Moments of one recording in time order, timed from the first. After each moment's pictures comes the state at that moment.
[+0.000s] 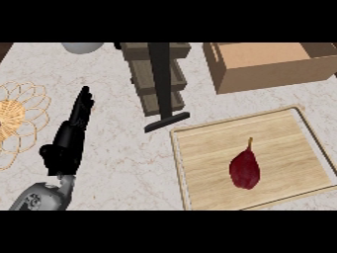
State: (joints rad) left arm -0.17 0.35 -0.37 -1.55 0.18 0.48 -0.01; right arm 0.26 -0.68 -0.41 -2.14 -0.29 0.57 0.16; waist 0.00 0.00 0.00
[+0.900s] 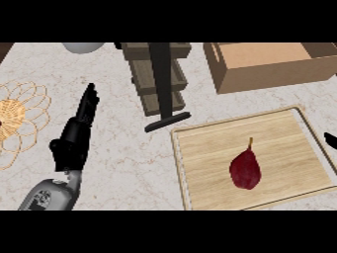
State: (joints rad) left arm -0.18 0.25 -0.30 -1.53 0.07 0.41 0.03; right arm 0.18 -0.57 -0.23 -2.26 -0.10 0.67 0.47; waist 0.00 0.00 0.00
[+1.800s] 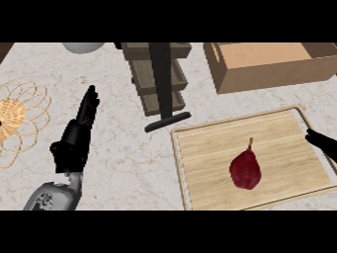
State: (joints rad) left arm -0.15 0.18 -0.23 -1.54 -0.01 0.33 0.03; right arm 0.14 -0.46 -0.17 -2.20 0.34 0.75 0.24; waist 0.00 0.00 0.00
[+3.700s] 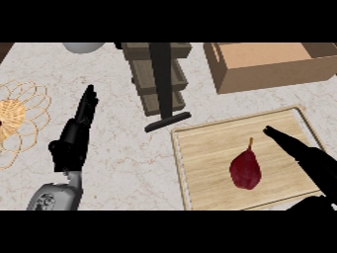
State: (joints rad) left arm -0.14 0.07 -0.11 -1.55 -0.13 0.21 0.03; right arm 0.07 -0.24 -0.05 -1.86 0.69 0.64 0.03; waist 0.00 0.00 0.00
